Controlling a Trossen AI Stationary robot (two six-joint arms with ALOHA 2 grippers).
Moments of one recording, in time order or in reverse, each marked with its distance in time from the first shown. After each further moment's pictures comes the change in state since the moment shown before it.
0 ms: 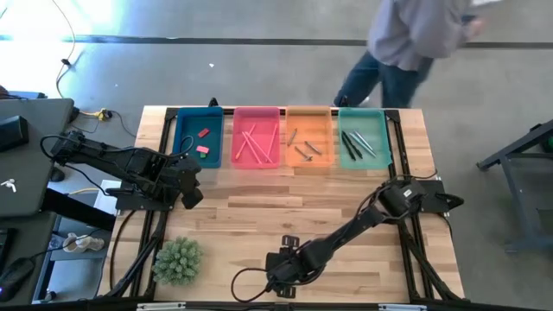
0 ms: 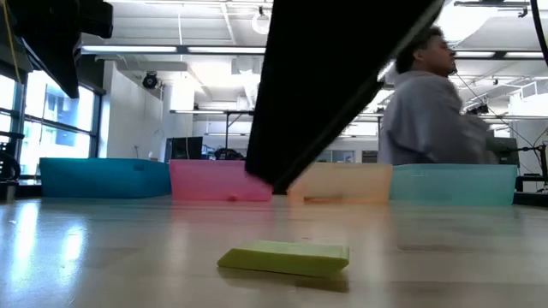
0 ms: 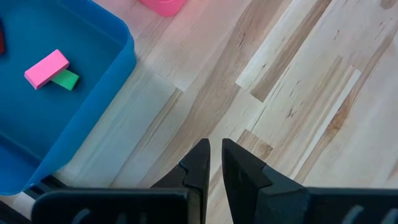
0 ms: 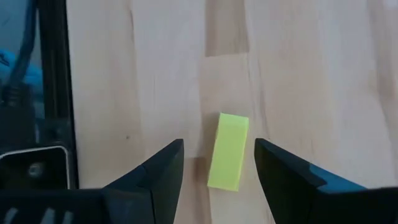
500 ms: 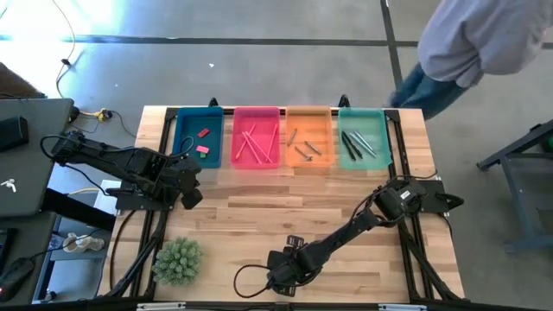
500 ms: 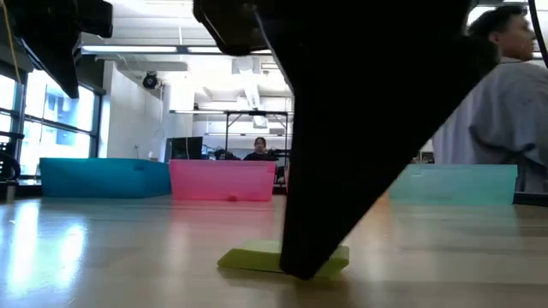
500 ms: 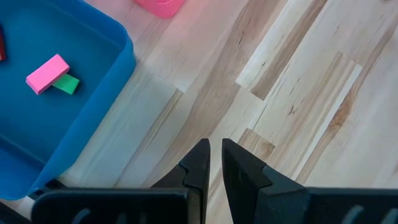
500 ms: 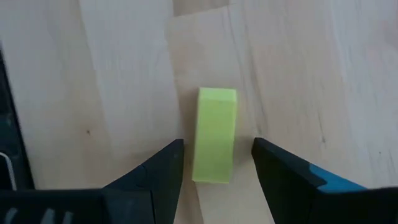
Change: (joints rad) left arm 0.000 0.000 0.000 -0.001 0.000 0.028; right arm 0.000 0.056 0.003 -0.071 -0.013 0.113
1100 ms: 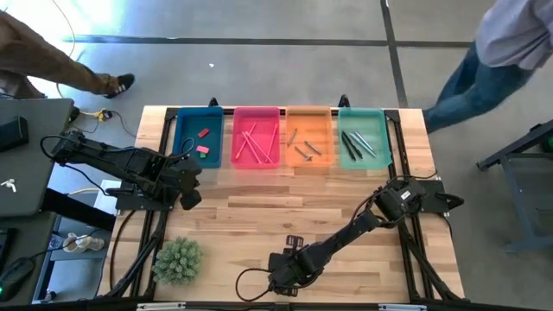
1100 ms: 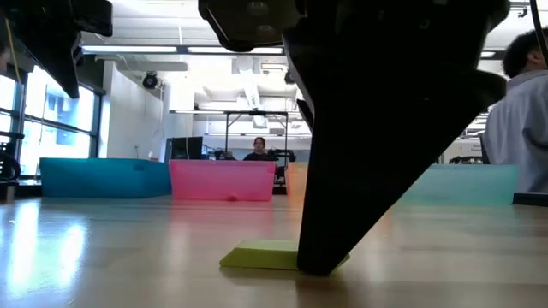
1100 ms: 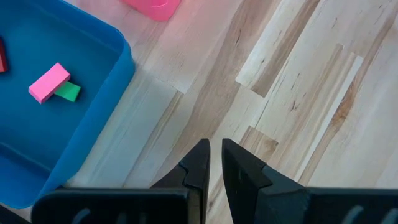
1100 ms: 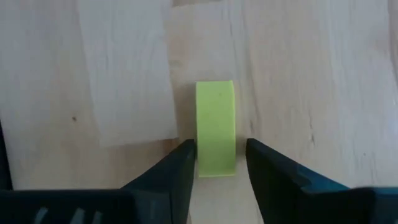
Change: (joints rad) left arm 0.000 0.000 0.000 0.000 0.000 0.059; right arm 0.003 0.005 -0.003 0.017 0.035 -0.070
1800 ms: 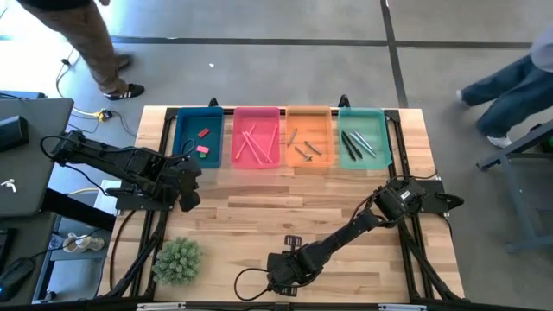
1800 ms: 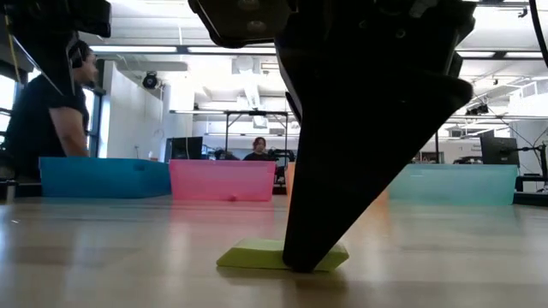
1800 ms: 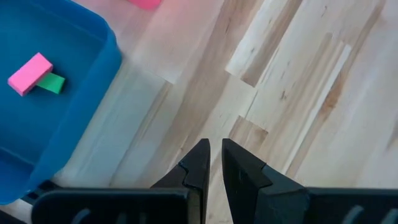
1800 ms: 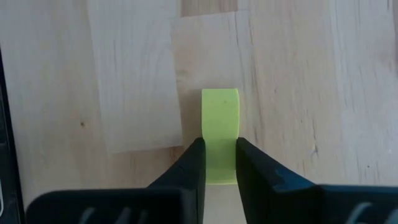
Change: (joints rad) left arm 0.000 0.000 0.000 0.000 0.053 0.000; right arm -0.006 0.004 0.000 0.019 -0.015 -0.027
